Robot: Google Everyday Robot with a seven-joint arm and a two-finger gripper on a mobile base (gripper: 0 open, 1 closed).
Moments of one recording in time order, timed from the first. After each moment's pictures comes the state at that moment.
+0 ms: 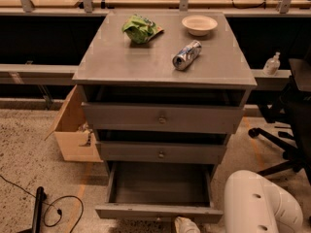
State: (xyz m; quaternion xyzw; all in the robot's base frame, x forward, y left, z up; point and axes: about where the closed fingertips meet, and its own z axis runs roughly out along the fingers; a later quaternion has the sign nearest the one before) arm 0.481 -0.121 0.143 -0.56 0.72 -0.15 0.39
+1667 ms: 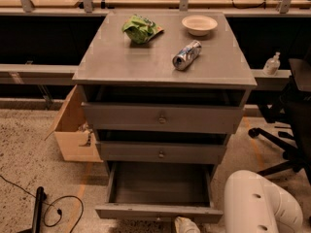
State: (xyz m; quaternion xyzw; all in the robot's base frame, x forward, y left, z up) arm 0.481 -0.122 0.143 -0.56 0.72 -0.15 0.39
